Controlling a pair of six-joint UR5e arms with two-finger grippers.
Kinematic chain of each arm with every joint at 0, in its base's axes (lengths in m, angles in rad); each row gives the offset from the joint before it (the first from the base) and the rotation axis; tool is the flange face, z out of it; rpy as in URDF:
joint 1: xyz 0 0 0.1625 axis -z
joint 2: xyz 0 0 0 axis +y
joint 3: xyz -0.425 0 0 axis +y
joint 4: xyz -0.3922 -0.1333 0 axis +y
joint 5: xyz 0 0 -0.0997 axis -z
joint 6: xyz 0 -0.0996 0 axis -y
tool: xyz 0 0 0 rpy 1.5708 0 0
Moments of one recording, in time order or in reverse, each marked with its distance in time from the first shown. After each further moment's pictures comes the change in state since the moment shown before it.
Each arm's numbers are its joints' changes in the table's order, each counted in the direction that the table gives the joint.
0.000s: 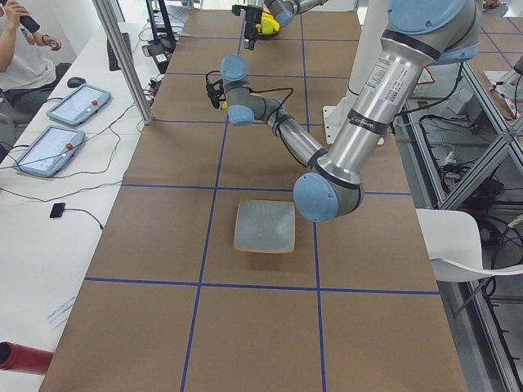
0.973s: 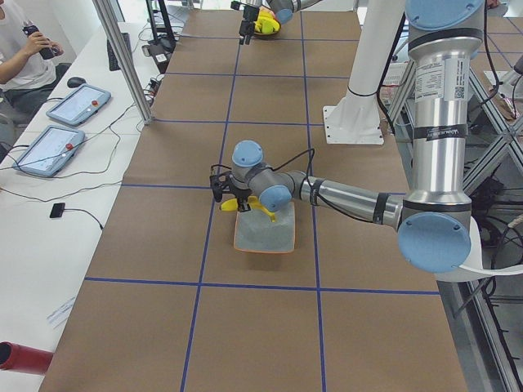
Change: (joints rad) left arm 0.092 -0.493 0.013 -0.058 0.171 0.524; right arm -0.047 0.096 0.019 0.005 -0.084 -0.051
